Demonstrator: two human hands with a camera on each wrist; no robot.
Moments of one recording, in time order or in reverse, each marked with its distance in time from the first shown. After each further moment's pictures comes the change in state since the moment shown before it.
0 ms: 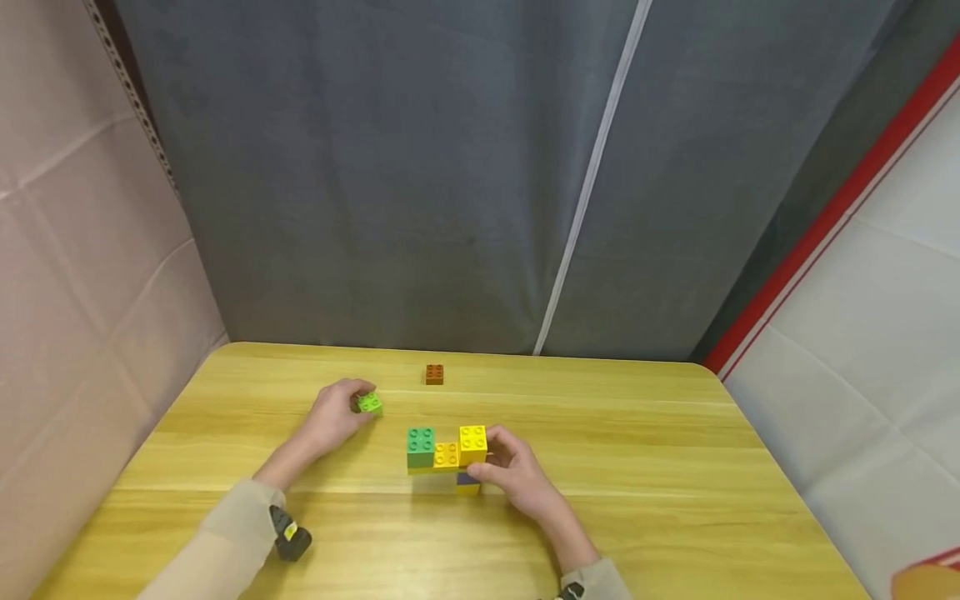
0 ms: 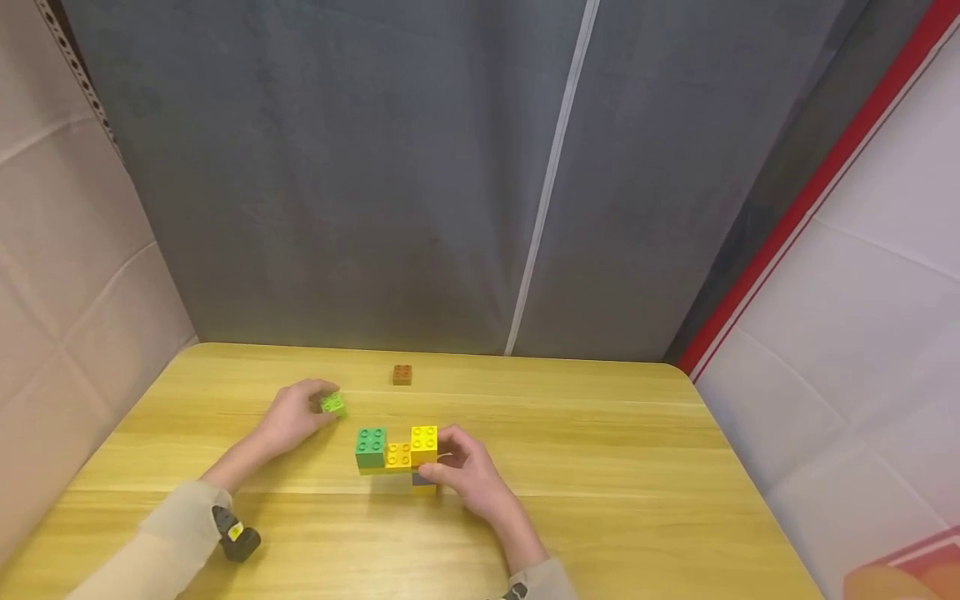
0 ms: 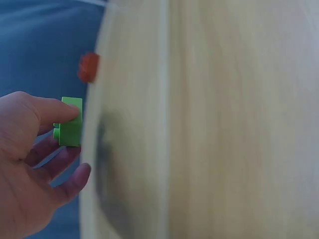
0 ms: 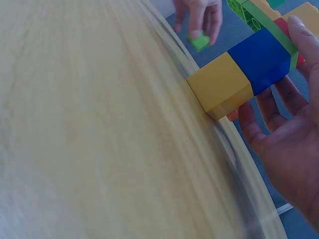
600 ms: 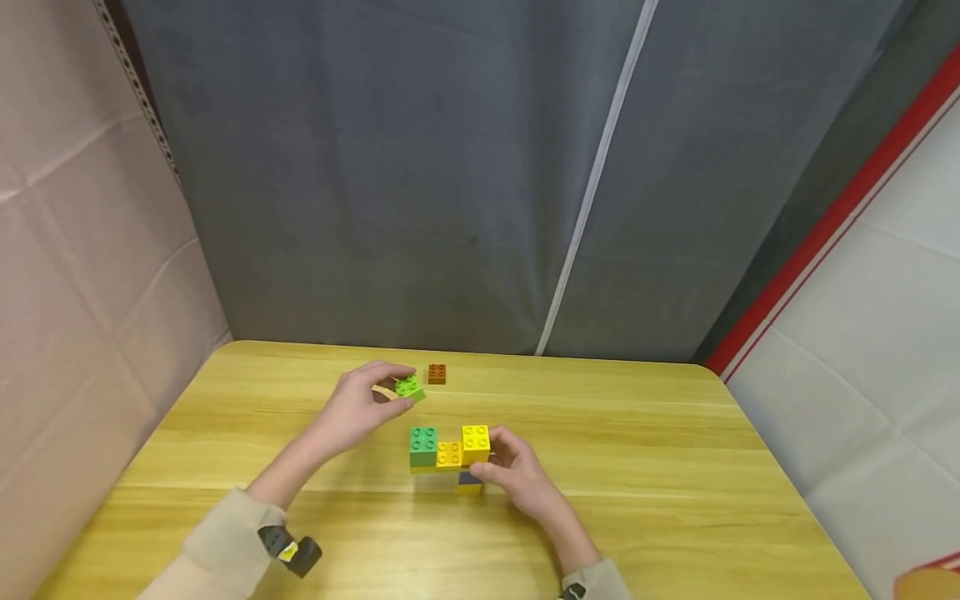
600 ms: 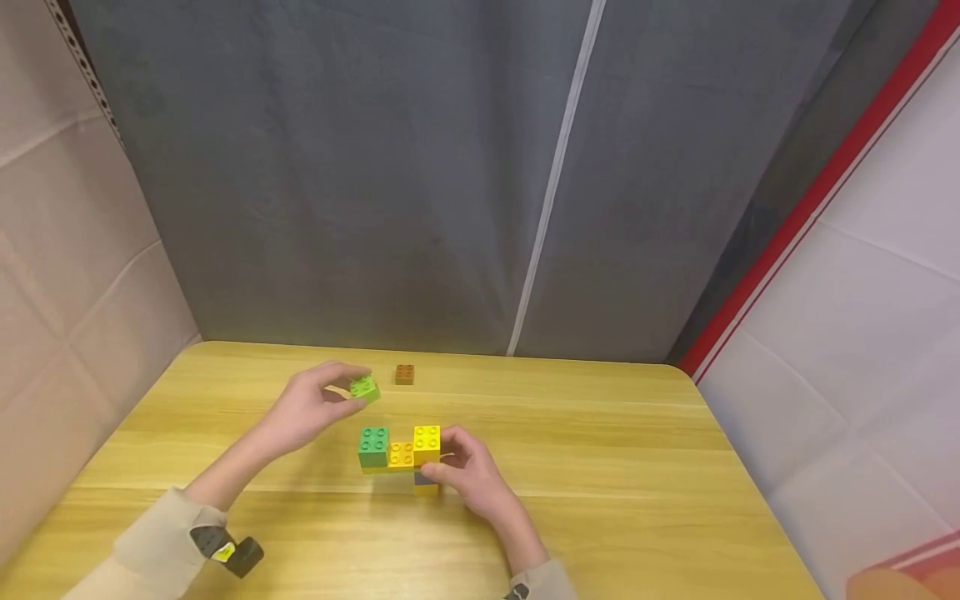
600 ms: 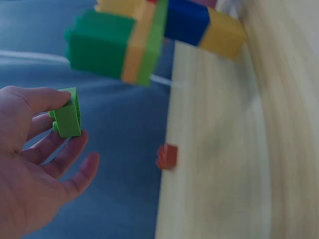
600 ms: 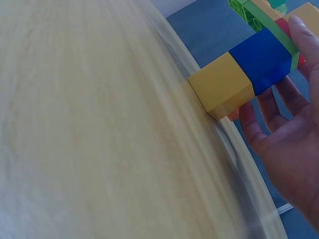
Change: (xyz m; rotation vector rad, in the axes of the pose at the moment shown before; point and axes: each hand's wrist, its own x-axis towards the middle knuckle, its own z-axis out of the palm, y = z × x) left_hand -0.017 0.090 -0.022 -0.244 0.013 0.174; right_hand -0.002 -0.001 0.000 0.000 0.003 -0.013
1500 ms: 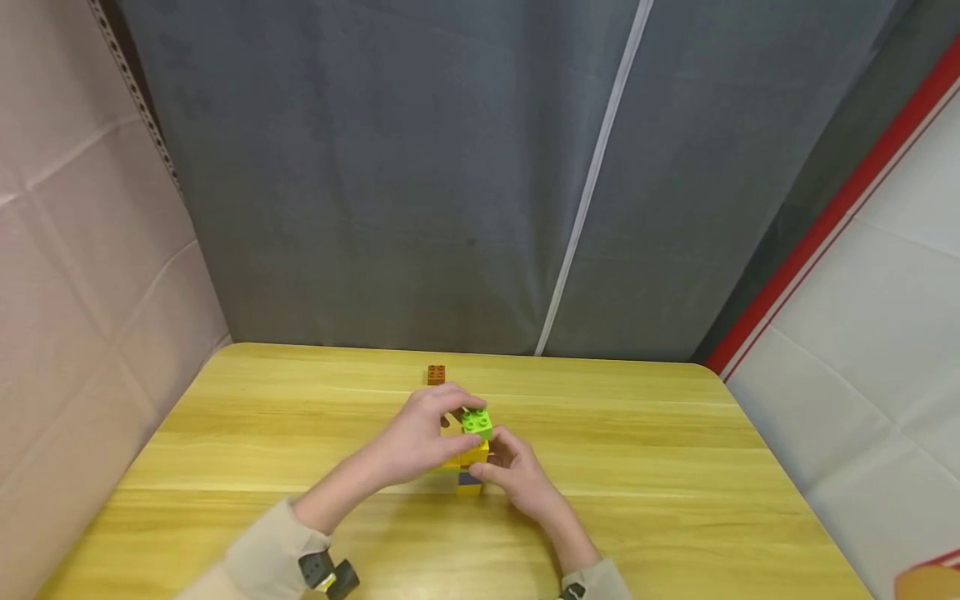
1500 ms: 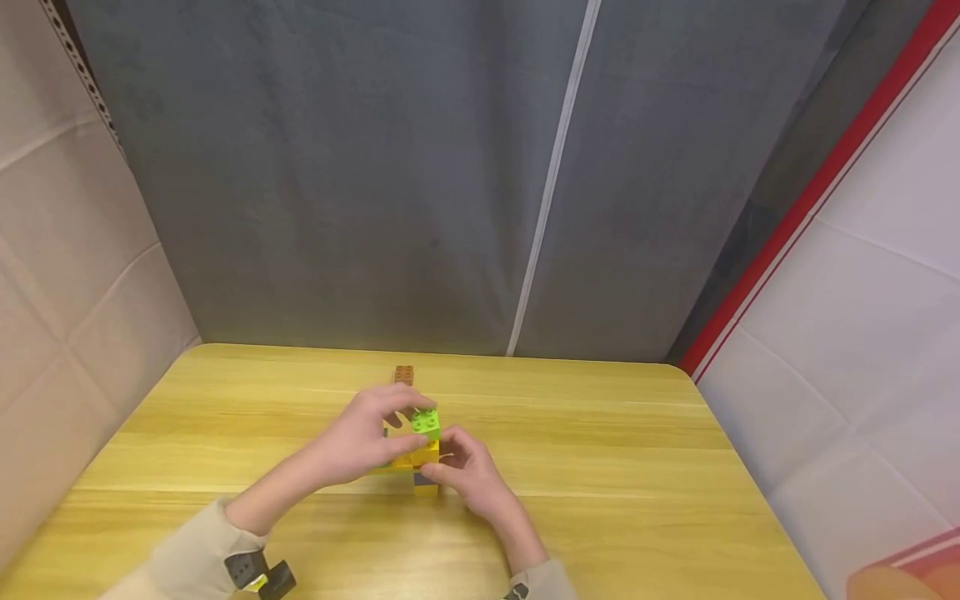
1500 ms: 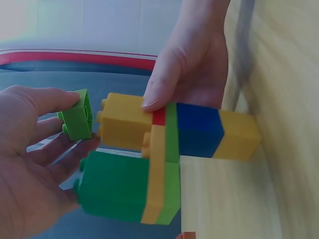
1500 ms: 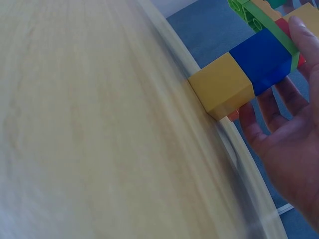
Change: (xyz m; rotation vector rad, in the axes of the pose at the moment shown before) left_hand -0.003 0.070 0.044 0.001 -0.185 0.229; right_hand 0.003 0.003 0.001 0.035 -0.010 -0.017
